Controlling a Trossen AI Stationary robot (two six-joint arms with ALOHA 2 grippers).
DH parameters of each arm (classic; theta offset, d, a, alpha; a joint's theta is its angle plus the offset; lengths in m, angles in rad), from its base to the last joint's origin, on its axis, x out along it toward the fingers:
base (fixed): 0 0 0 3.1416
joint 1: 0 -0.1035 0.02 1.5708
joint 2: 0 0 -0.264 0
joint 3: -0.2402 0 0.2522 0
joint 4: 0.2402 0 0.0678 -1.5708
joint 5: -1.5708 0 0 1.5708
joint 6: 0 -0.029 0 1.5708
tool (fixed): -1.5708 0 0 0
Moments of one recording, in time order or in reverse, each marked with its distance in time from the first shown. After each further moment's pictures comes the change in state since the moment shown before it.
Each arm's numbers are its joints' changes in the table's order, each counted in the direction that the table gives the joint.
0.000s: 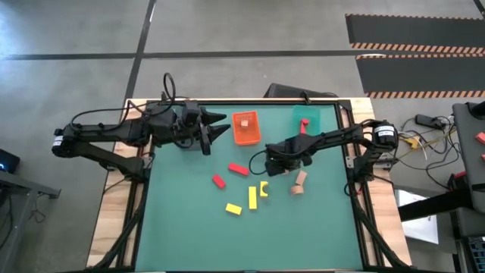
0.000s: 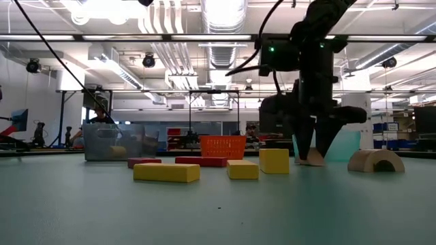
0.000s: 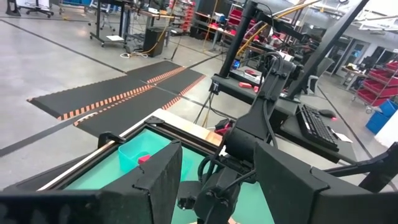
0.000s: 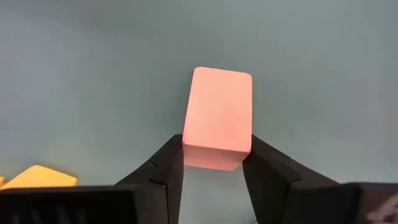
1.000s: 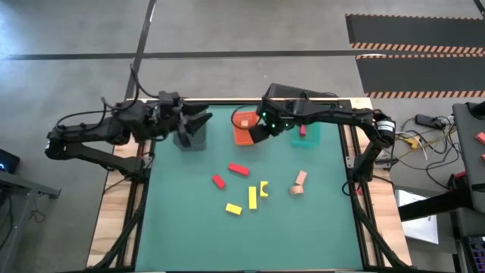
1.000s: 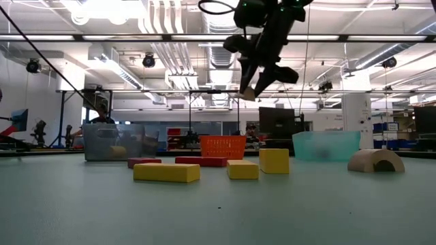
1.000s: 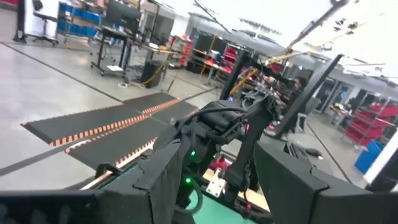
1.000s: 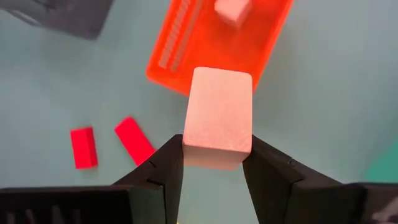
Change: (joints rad) left arm 0.000 -0.147 -0.003 -0.007 -0.042 0.010; right arm 0.213 0.001 -0.474 0.106 0.009 0.395
